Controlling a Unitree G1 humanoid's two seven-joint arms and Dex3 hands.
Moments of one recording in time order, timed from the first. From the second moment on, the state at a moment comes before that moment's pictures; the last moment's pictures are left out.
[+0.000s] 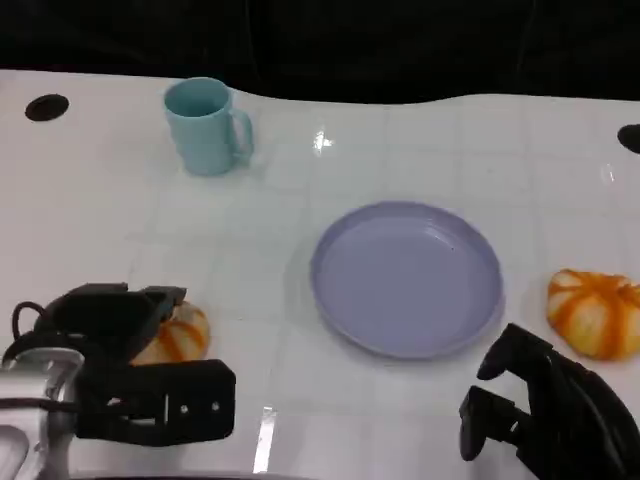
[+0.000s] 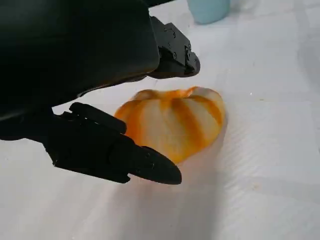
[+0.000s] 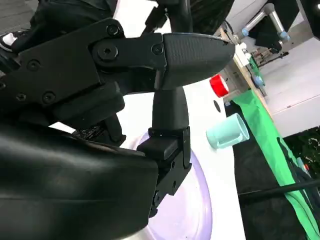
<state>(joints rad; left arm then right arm) -0.23 0.41 -0.27 0.16 0.92 0.12 -0.37 0.22 -0.02 -0.04 -0.19 0.46 0.31 0.39</state>
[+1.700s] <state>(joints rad) -0.47 0.40 -0.32 0.71 0.63 -0.35 0.27 0.22 -0.02 -0.04 -0.18 0.45 0.28 0.40</state>
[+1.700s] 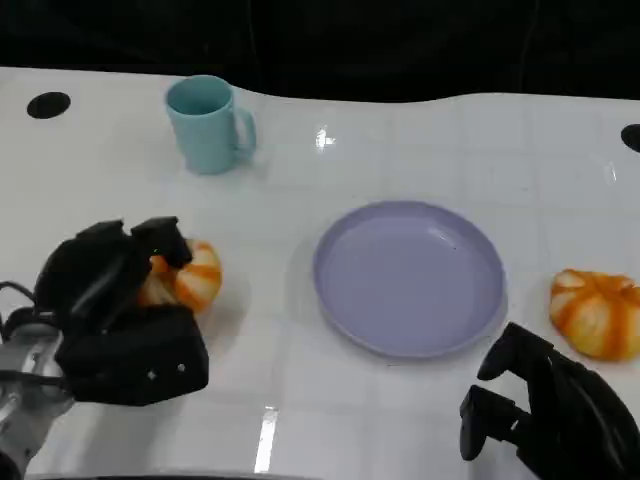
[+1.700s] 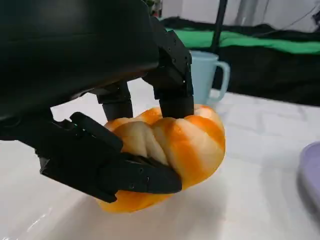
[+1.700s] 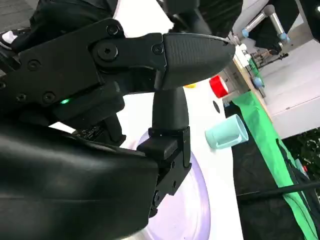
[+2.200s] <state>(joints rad) -0.63 0.29 -0.35 0.66 0.63 -0.37 0.24 0.22 -0.02 -0.04 -0.17 0.45 0.28 0.40</state>
